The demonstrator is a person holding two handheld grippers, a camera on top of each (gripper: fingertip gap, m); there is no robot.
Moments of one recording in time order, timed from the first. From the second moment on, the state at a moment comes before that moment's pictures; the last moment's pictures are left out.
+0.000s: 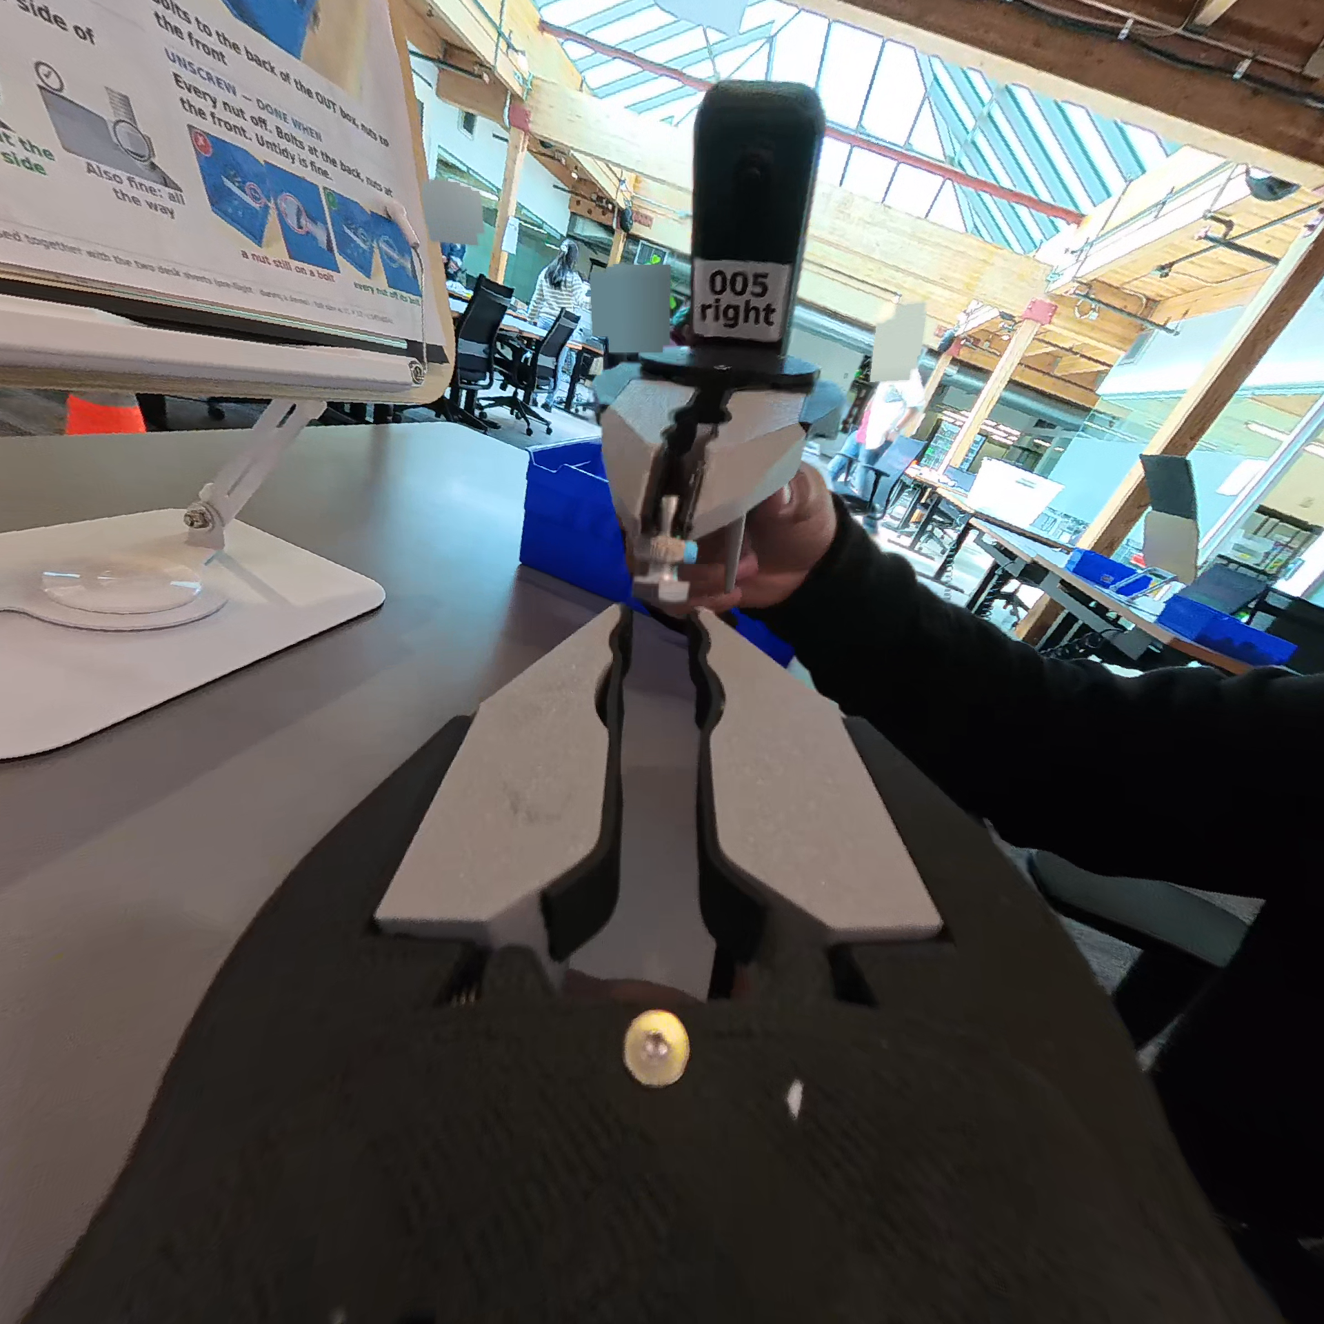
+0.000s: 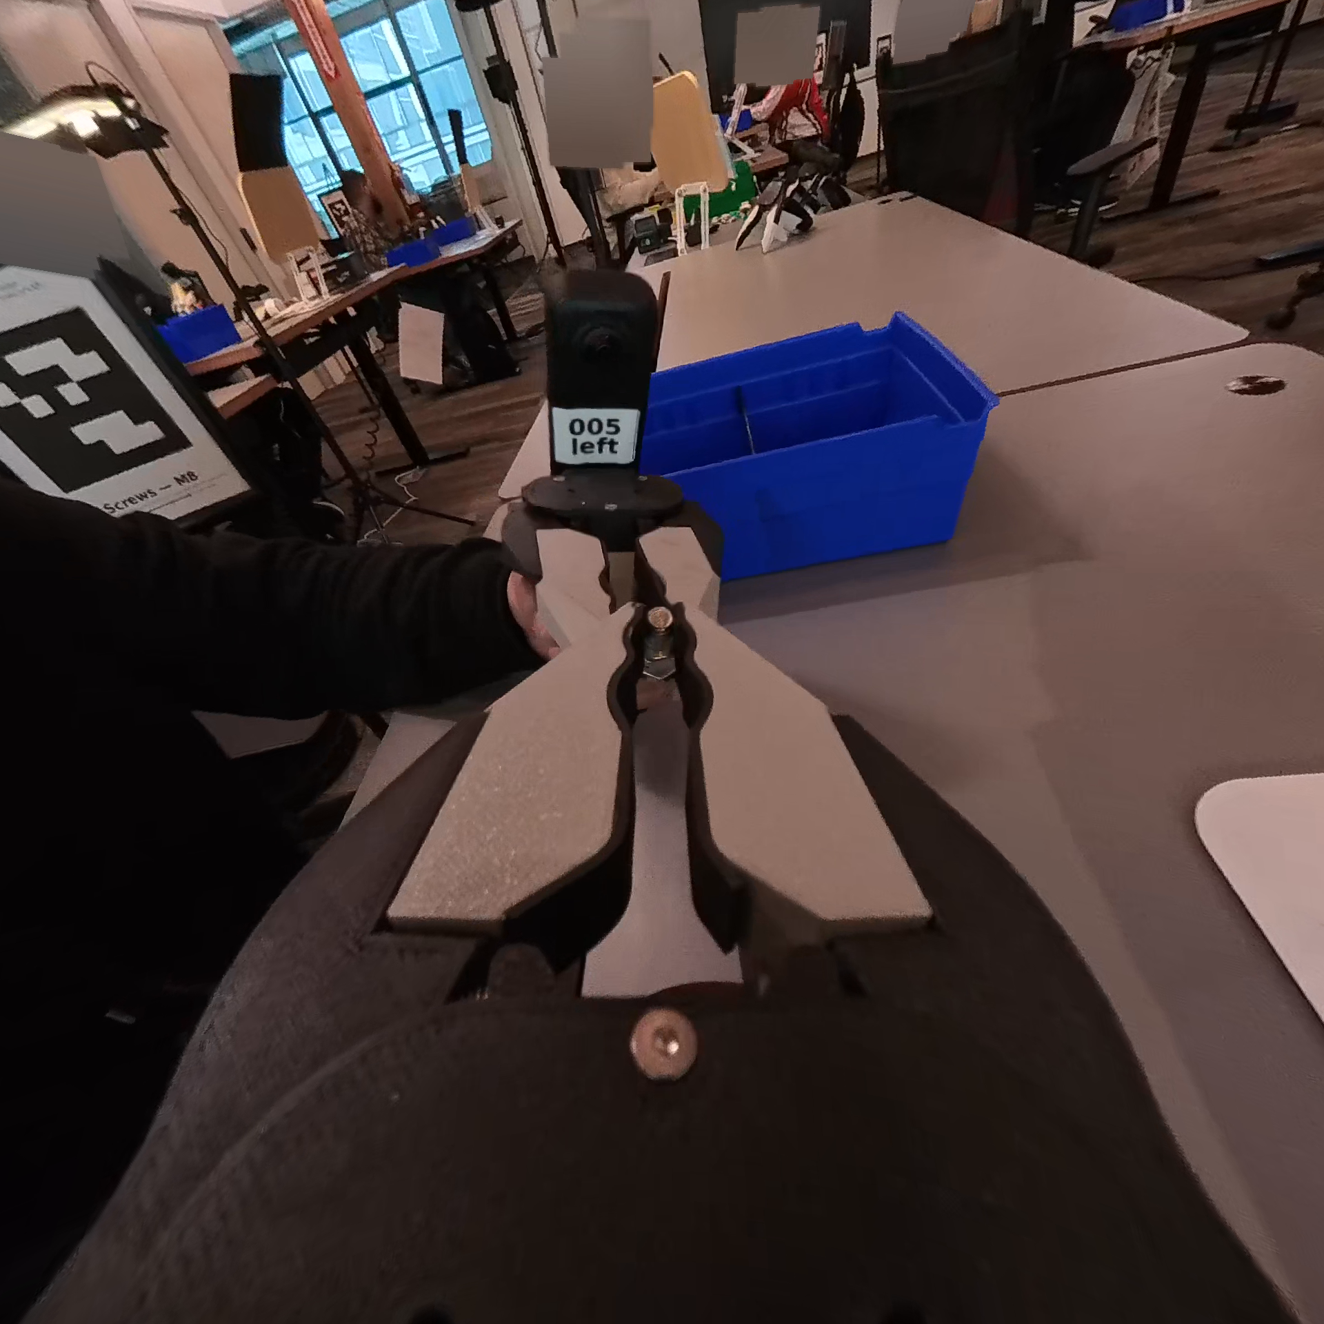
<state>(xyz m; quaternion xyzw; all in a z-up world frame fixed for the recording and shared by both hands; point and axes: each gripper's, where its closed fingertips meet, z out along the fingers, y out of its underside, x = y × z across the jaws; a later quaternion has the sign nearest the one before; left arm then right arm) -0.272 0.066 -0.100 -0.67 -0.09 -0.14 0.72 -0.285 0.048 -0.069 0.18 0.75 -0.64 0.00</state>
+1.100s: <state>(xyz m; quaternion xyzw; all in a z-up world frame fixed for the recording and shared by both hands) -0.278 0.073 -0.127 -0.71 -0.11 -0.13 0.68 -0.278 0.402 -0.029 0.57 0.65 -0.29 -0.42</state>
